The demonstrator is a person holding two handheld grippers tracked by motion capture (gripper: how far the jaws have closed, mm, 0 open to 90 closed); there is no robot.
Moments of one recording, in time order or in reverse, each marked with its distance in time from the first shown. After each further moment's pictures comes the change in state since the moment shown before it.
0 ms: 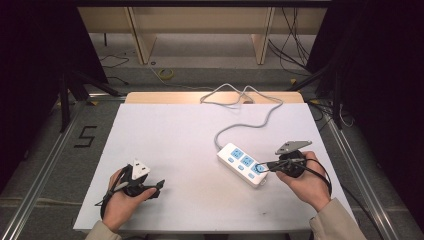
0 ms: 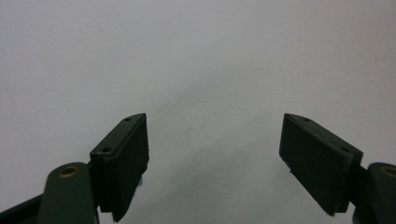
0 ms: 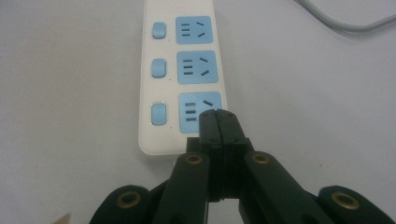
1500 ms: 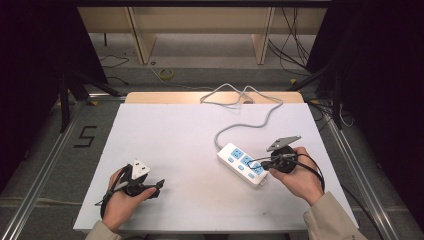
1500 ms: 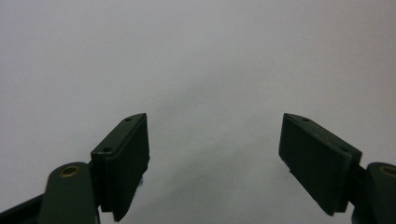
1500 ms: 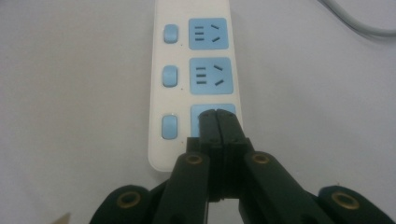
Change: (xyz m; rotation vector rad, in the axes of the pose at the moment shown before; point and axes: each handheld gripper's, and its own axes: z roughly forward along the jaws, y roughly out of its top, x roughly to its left) left arm 0.001 0.001 0.000 0.000 0.001 0.000; right arm 0.004 0.017 0.013 0.050 0.033 -0.023
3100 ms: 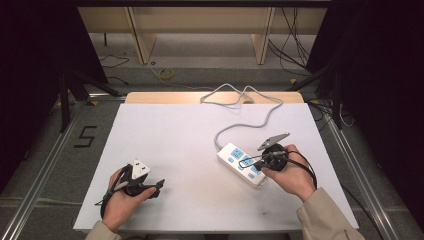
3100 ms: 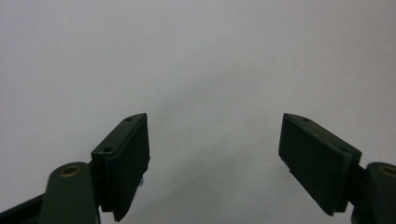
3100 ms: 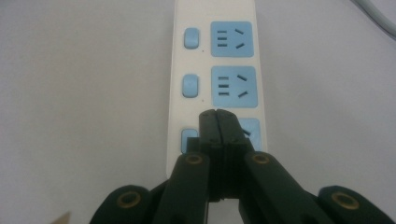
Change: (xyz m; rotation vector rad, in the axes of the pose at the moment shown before) left arm 0.000 0.000 0.000 -0.001 -0.001 0.002; right arm 0.008 0.015 0.012 0.054 0.047 -0.025
